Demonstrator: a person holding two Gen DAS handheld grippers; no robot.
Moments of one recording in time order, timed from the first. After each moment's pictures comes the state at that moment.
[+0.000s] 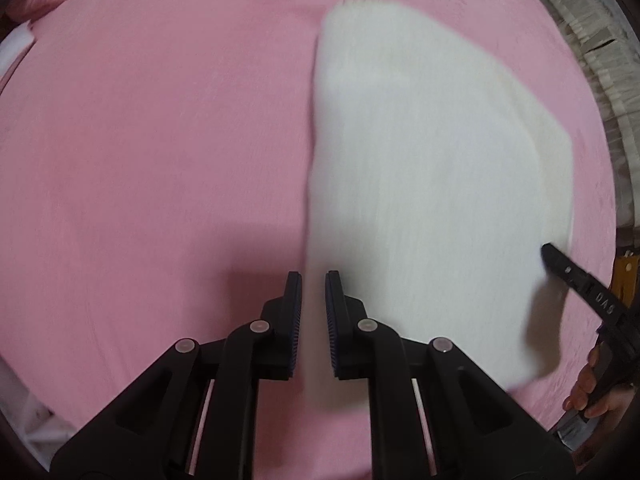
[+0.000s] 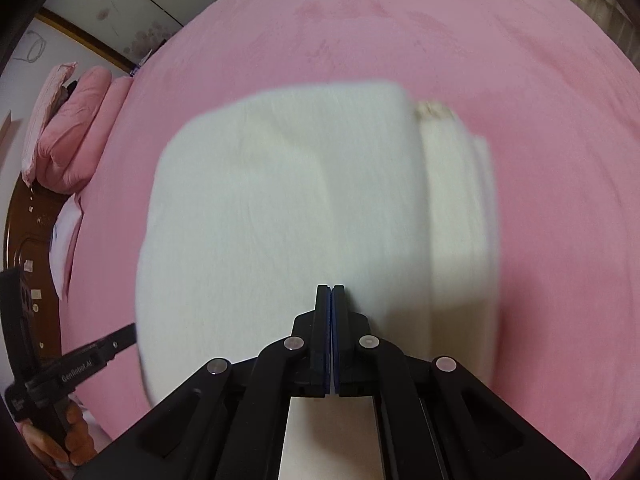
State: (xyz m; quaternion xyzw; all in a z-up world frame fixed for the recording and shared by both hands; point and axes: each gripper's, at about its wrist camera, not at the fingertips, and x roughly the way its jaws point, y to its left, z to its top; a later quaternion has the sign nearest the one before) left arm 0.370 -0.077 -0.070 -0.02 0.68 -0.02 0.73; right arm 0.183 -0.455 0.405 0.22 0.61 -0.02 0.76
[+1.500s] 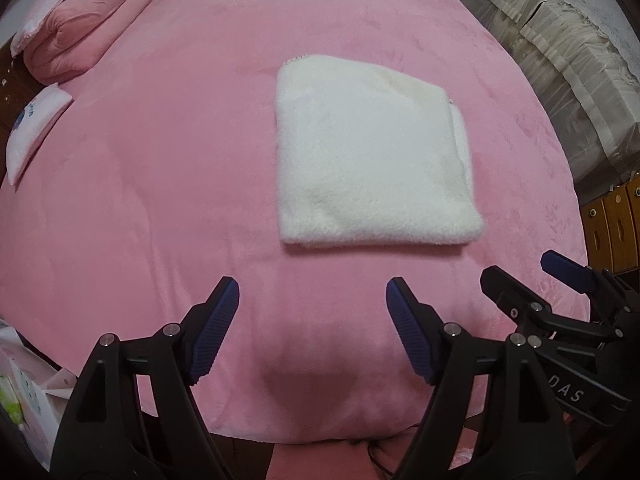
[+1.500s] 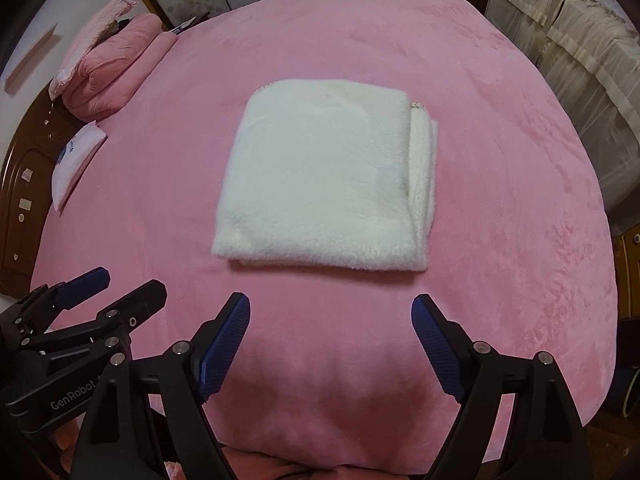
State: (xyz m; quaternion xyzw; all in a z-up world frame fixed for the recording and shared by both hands) left arm 0.206 -0.128 0.088 0.06 0.59 -0.05 0.81; right arm 0.009 -0.405 0.547 0.09 0.60 -0.02 0.79
